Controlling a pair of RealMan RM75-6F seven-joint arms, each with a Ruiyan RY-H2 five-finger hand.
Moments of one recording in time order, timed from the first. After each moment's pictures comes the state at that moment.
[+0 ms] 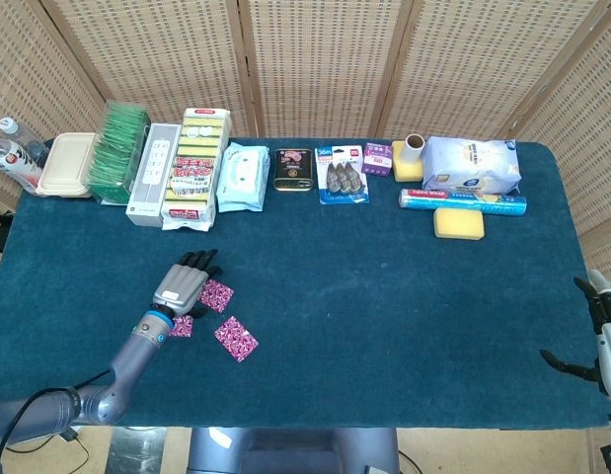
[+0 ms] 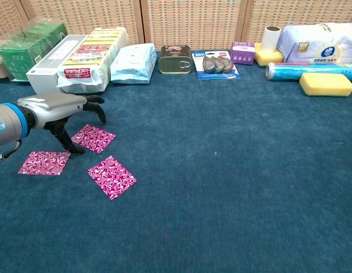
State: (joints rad) left arm -0.75 -1.58 -0.06 -1.39 0.93 0.89 0.45; right arm 0.03 -0.96 0.11 -1.78 -1.40 1.47 0.13
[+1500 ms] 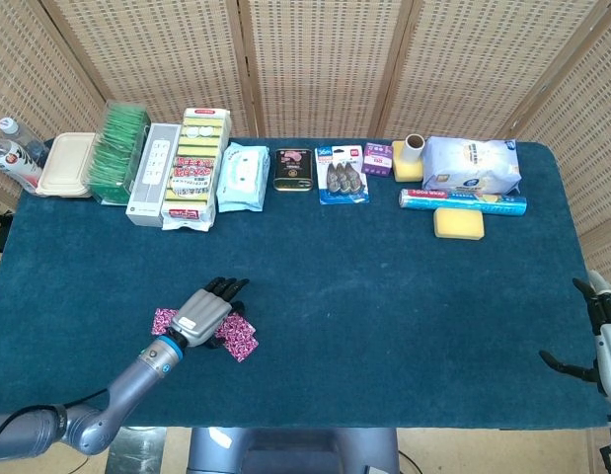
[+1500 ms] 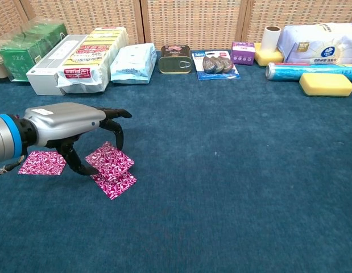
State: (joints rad) left arm -0.73 -1.49 0.00 -1.63 1.13 0.89 0.46; right arm 0.03 -0.96 0.11 -1.78 -1.40 1.47 0.13
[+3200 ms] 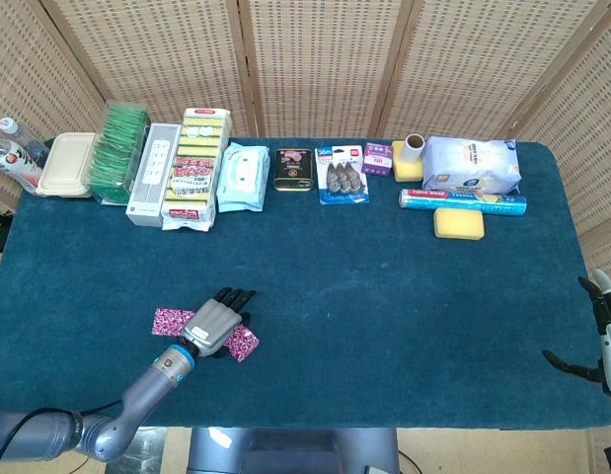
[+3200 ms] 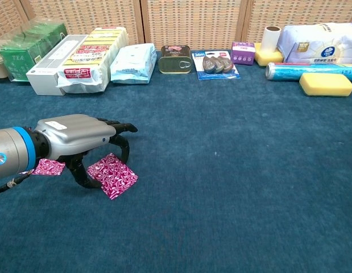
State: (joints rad) left arm -0.78 -1.53 0.03 -1.69 0.96 0.92 0.68; right arm 0.03 -0.95 0.11 -1.79 -1.40 1.48 0.15
